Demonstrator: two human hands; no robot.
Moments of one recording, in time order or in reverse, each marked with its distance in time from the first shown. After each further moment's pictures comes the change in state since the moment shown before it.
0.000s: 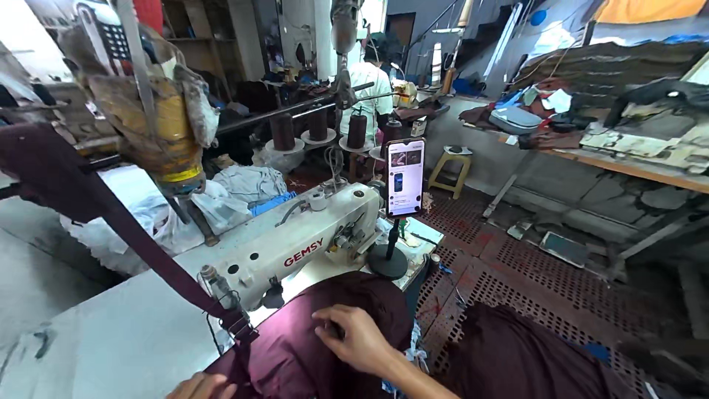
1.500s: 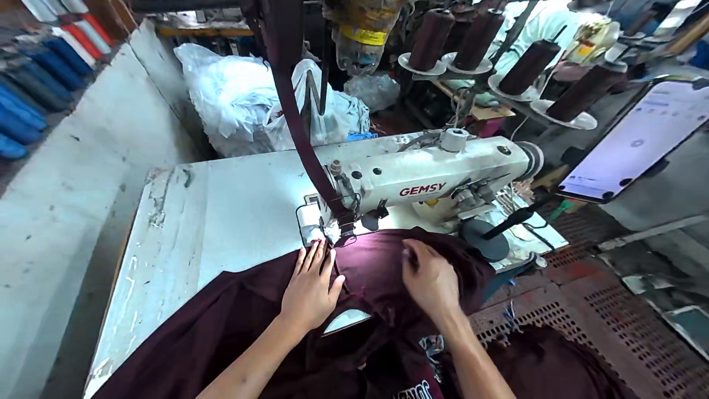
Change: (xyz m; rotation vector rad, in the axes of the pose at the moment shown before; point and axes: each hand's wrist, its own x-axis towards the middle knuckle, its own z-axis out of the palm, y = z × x) left_hand 0.019 0.028 0.098 -0.048 0.090 -0.093; right_hand 0.015 -0.027 0.021 -0.455 0.018 0.234
